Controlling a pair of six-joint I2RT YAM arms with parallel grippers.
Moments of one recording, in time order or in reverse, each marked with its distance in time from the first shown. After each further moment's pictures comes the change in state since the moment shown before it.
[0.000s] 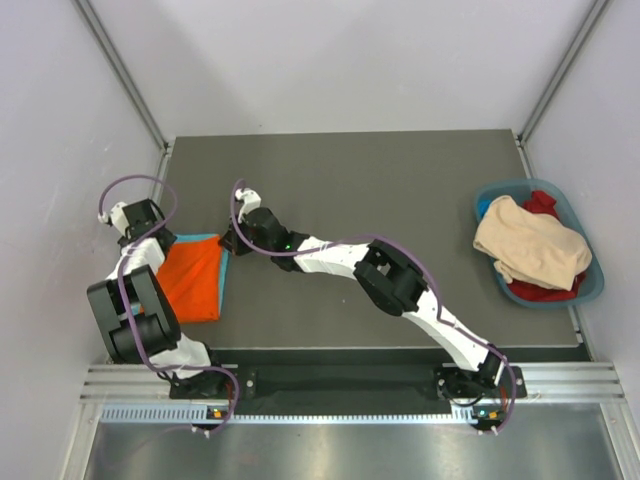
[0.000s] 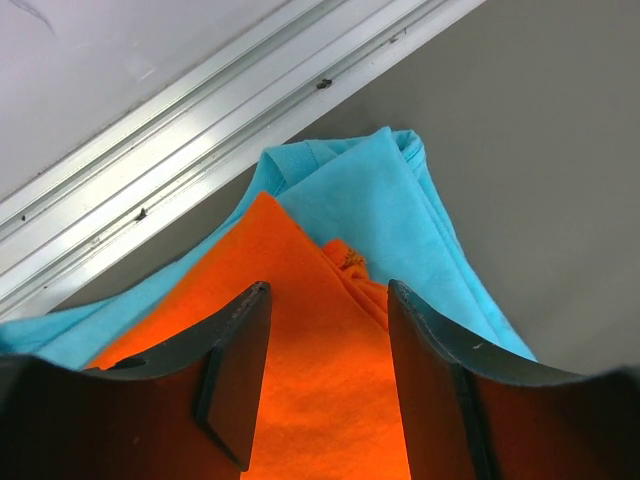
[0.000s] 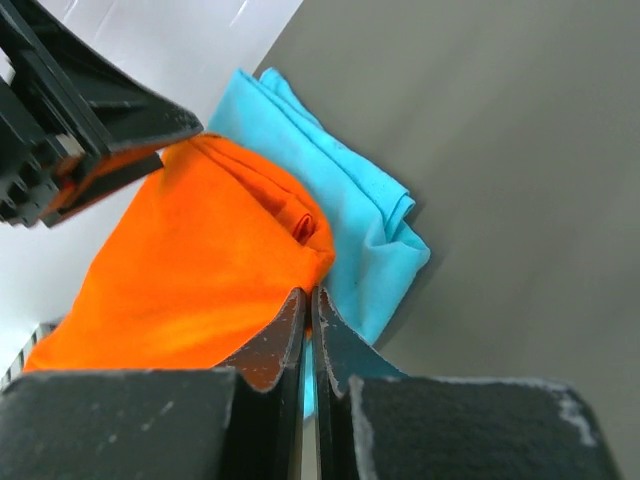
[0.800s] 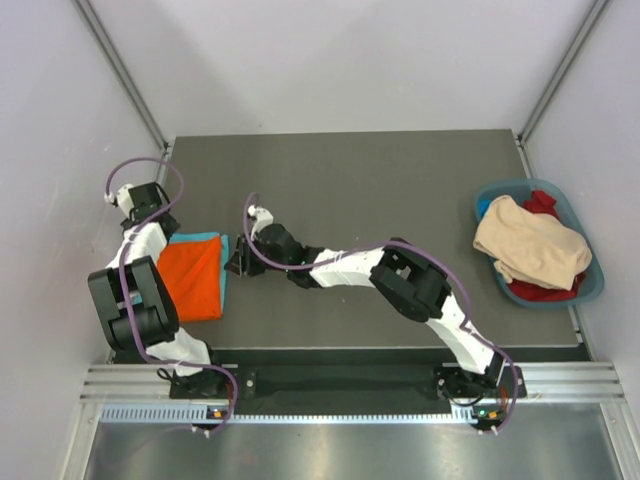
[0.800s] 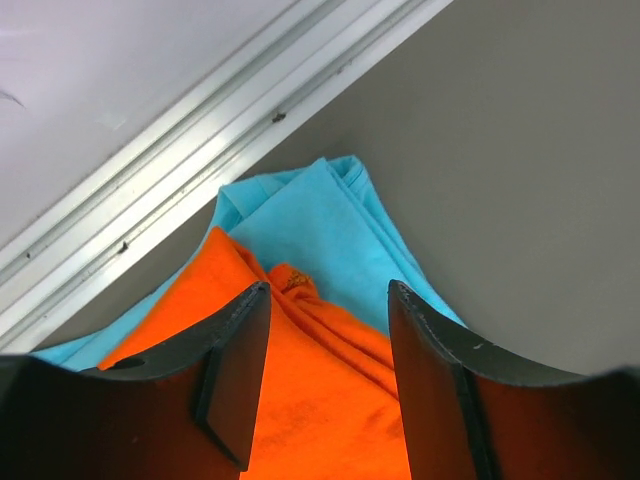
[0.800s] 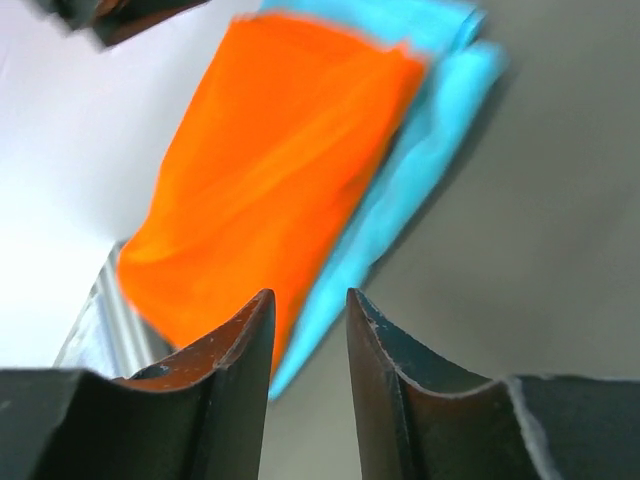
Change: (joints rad) left arm -0.070 0.063 0.146 -0.081 -0.053 0.049; right arm 0.042 -0.245 -0.389 0.091 -0.044 0.122
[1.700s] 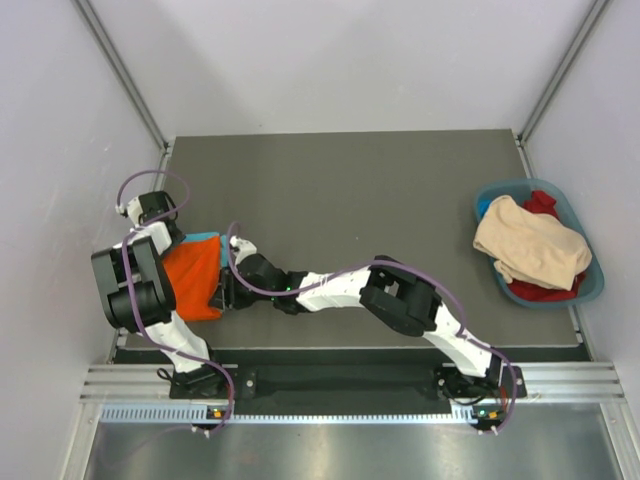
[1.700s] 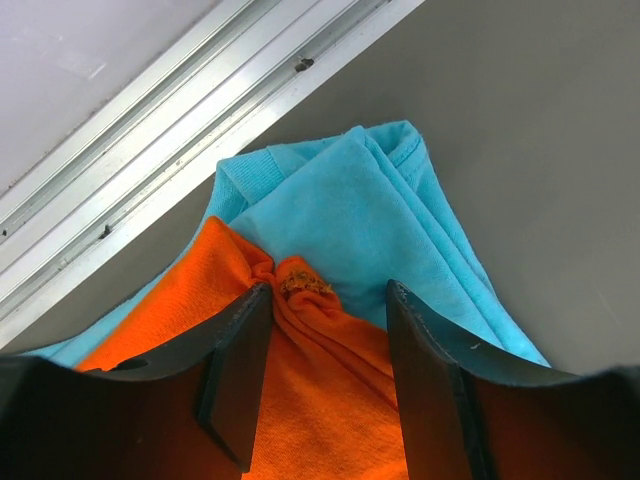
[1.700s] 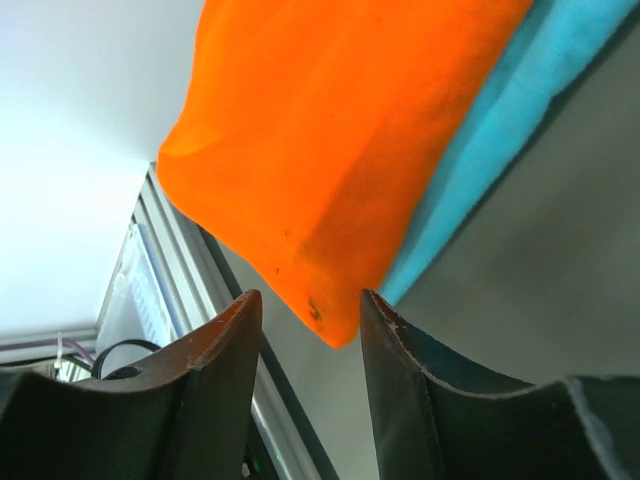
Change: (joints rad) left arm -0.003 0.155 -0.023 0.038 -0.027 -0.016; right arm 0.152 0.026 0.007 -0.067 0.013 0.154
